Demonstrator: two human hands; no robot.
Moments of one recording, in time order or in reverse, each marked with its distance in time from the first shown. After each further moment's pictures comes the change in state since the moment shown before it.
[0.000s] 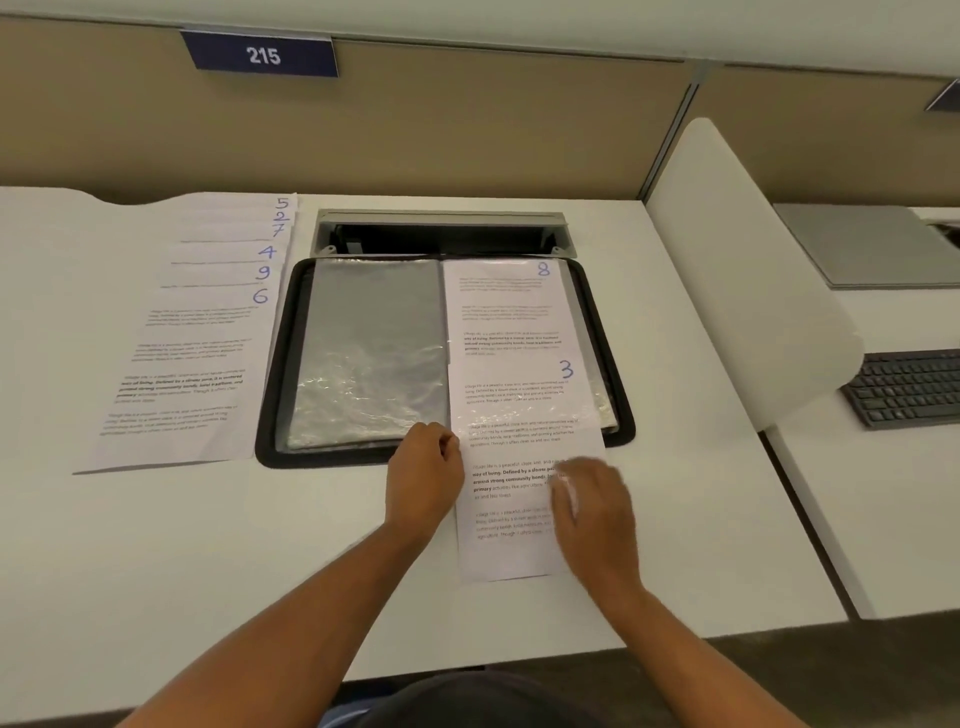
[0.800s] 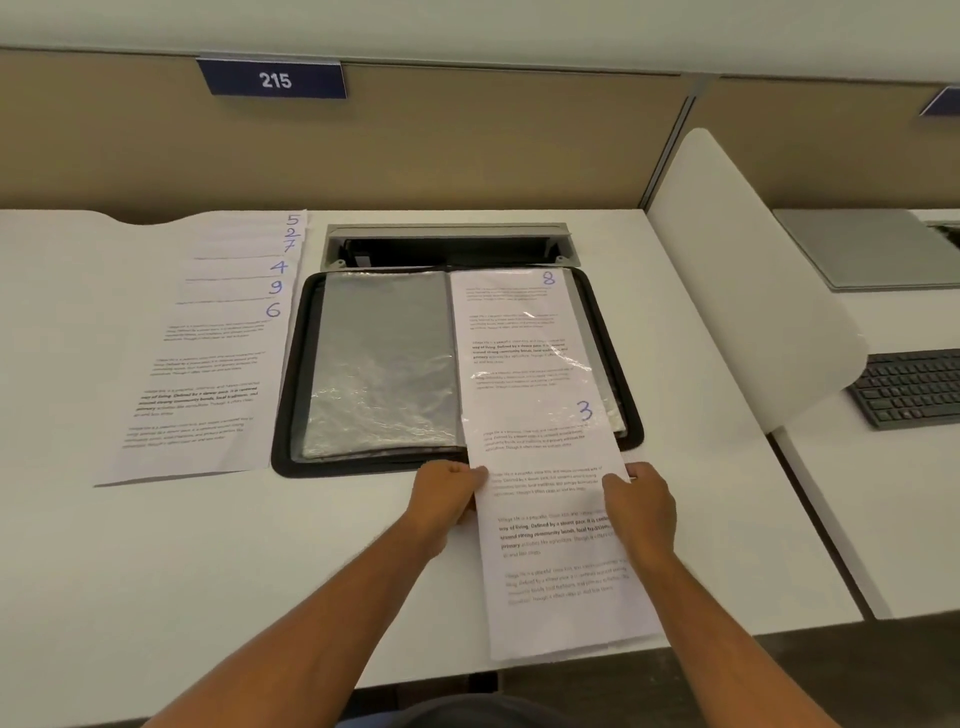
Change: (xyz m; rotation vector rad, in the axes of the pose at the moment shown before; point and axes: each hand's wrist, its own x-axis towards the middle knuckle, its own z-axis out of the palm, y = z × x) left_hand -0.011 0.007 -0.012 -0.649 -0.436 -0.478; right_hand 0.033 0.011 -0.023 0.212 -0.188 0.903
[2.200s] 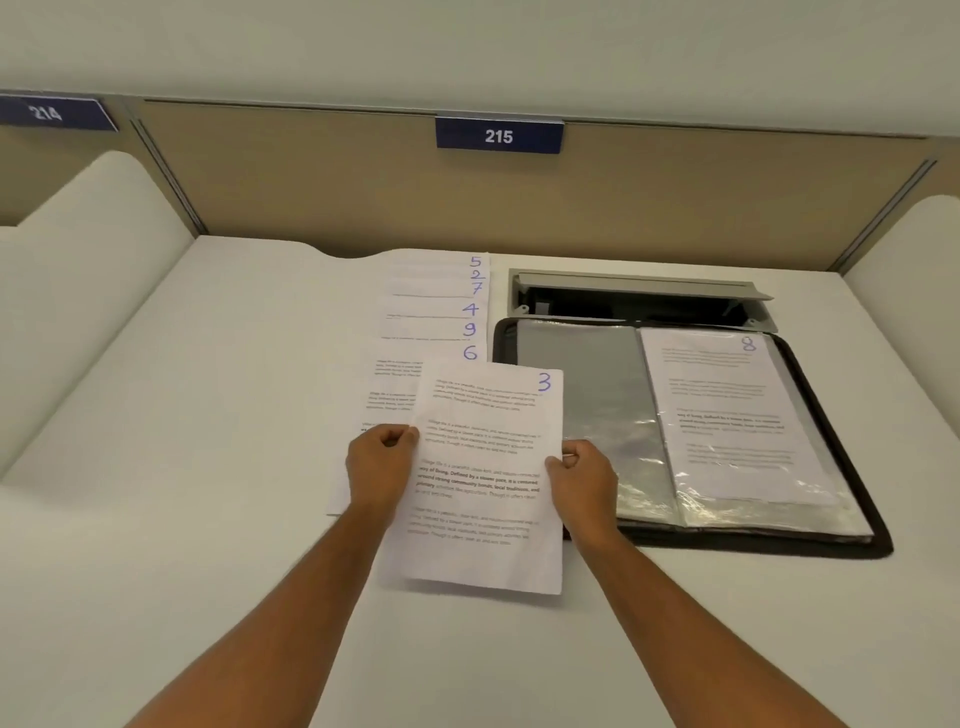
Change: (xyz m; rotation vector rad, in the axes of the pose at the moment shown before) left_hand 0.037 0.028 -0.341 -0.004 0.634 0.295; right_hand -0.100 -0.212 0.264 0.123 -0.168 -0.272
